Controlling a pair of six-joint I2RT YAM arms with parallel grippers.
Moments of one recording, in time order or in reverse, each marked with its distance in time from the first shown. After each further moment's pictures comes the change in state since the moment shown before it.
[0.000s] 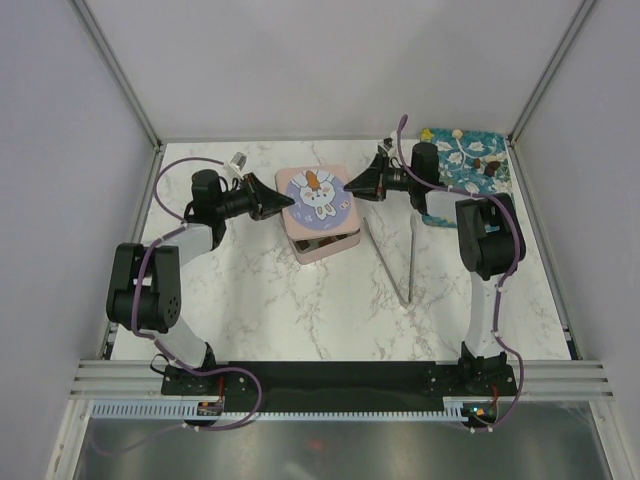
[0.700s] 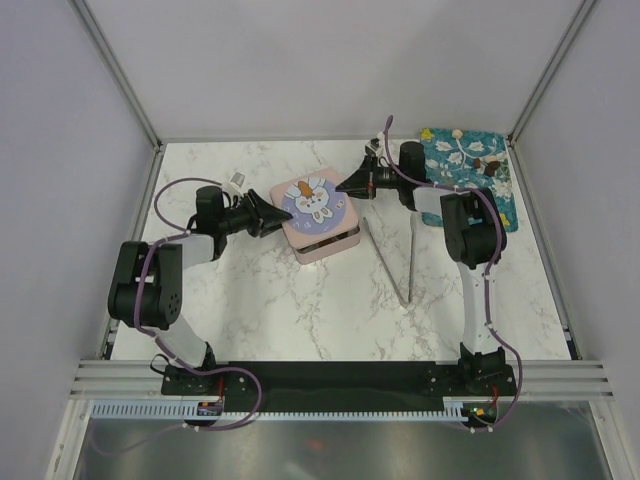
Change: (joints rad) left arm 0.005 0.017 -0.127 -0.005 -0.090 0.022; right arm 0.028 0.174 0.138 0.075 -0.053 0.044
